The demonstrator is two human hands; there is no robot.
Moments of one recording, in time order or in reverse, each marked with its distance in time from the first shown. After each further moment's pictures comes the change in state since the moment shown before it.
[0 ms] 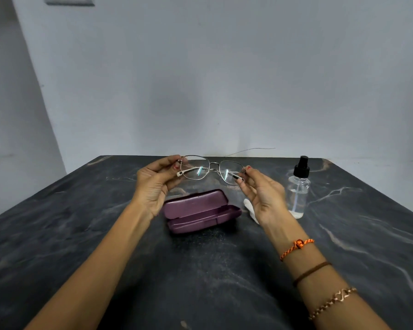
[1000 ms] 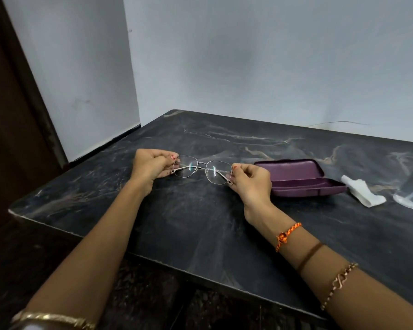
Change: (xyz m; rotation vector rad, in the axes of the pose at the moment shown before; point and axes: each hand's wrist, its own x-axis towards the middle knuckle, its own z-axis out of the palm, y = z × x) left_hand -0.045 0.052 -0.183 0.644 0.512 -0.225; right_hand -0.064 0.164 0.096 -0.740 -0.121 -0.025
